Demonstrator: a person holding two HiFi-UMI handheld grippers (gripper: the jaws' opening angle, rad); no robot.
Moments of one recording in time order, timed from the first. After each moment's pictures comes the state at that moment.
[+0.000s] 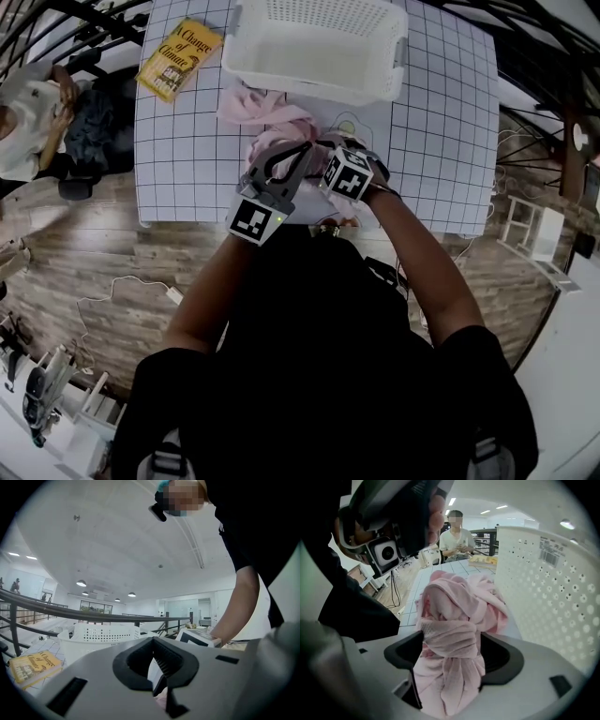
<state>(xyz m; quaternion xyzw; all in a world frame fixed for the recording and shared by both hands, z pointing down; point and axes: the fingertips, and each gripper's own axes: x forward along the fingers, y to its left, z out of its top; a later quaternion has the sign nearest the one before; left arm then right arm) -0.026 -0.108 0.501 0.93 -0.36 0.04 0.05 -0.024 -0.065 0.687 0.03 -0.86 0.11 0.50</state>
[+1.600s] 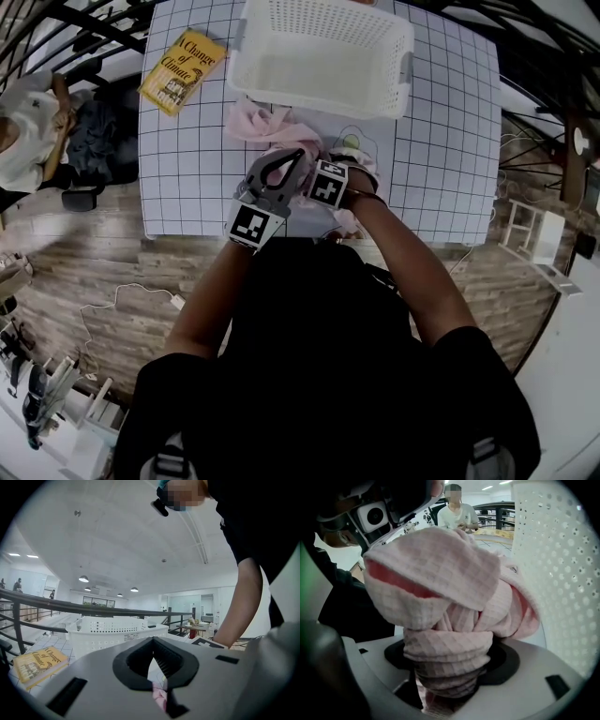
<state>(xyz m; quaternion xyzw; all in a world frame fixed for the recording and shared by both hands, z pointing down) -0.052 -0.132 0.527 0.92 -0.37 0.06 0.07 -0.044 -0.052 0.740 -0.02 -0.80 0.15 0.58</state>
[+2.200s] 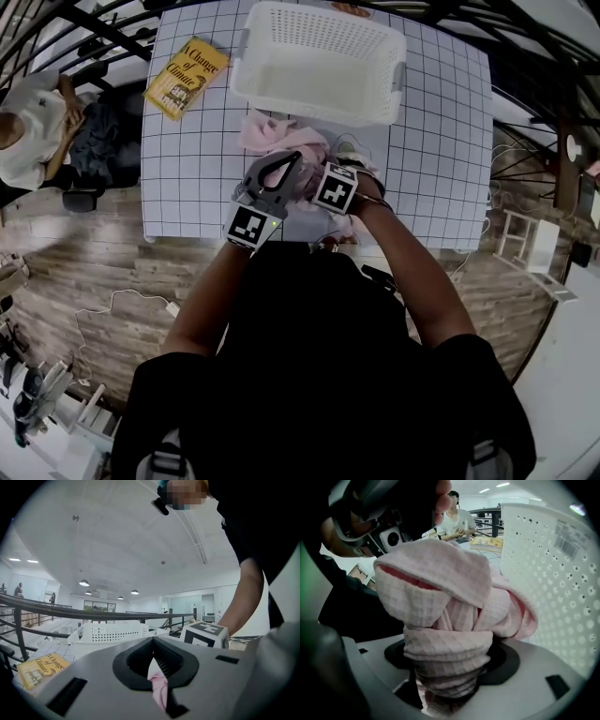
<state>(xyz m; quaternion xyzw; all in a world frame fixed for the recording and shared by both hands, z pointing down) -0.052 -0.131 0.507 0.92 -0.38 0.06 0.05 -0.027 -0.060 0.692 0.00 -0.81 0.15 0.57</state>
